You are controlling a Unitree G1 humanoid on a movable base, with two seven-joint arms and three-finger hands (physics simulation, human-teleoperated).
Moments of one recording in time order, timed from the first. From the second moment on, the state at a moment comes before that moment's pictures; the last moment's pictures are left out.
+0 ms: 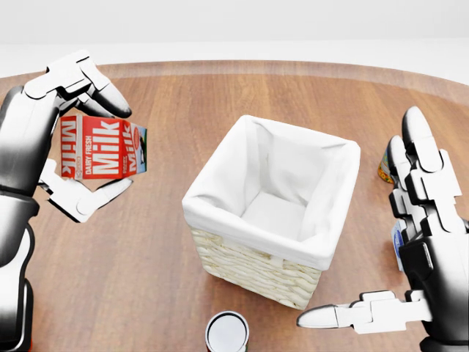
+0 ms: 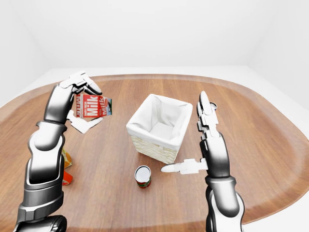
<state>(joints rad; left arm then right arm) -0.44 0.22 0.13 -0.25 0.39 0.09 -0.23 0.18 -0.01 -0.13 -0.75 -0.12 0.09 0.23</state>
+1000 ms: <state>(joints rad) -0.49 -0.02 -0.10 -0.46 0.54 0.09 -0.37 0.18 -0.01 -0.13 -0.75 -0.12 0.09 0.24</state>
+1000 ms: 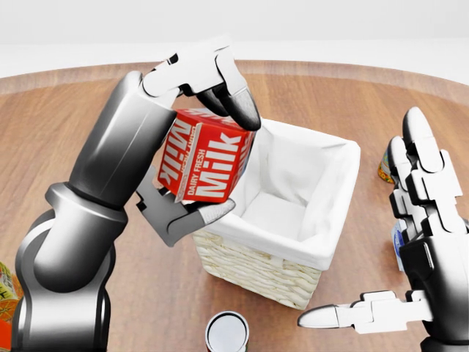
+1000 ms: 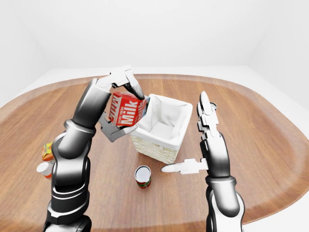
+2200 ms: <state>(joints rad) -0.85 -0.07 -0.09 0.26 0.46 0.09 -0.16 0.18 -0.01 -0.15 -0.76 -0.10 0.09 0.24</state>
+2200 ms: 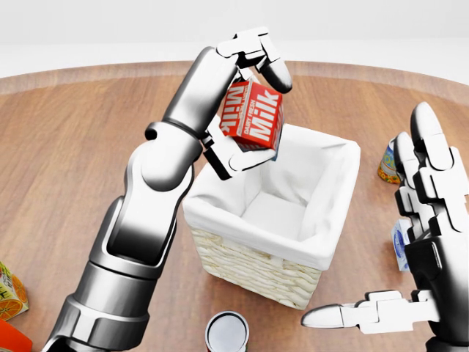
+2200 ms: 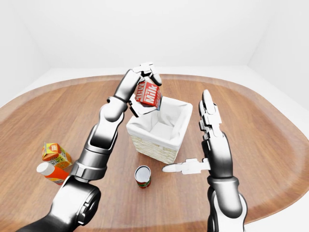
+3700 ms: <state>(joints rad) -0.92 -0.12 -0.10 0.90 0.50 -0.09 0.06 0.18 -0.01 -0.16 -0.77 -0.09 0.09 0.25</state>
